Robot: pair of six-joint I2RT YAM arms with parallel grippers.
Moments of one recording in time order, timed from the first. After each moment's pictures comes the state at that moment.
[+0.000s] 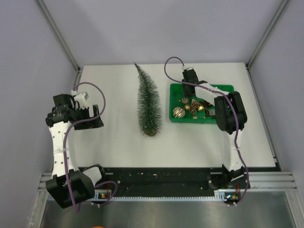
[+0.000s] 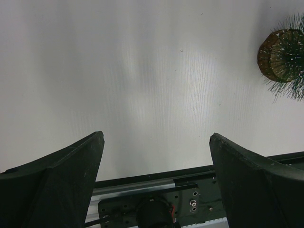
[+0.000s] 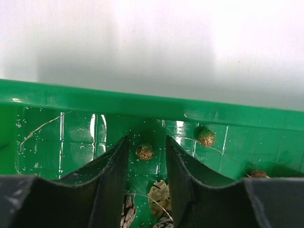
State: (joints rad) left arm 0.35 1.09 1.08 -1.05 0.38 0.19; right arm 0.36 2.15 1.57 -0.28 0.29 0.16
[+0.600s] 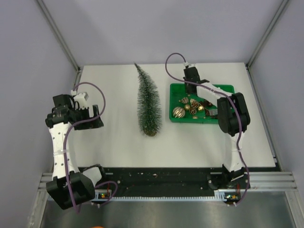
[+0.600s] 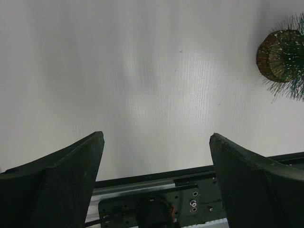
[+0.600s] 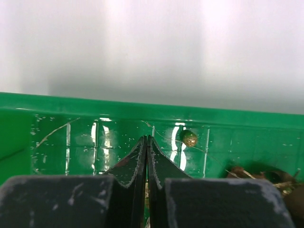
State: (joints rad) left arm 0.35 1.08 1.08 -1.05 0.38 0.19; right arm 0.36 2.11 1.56 -0.24 0.32 0.16
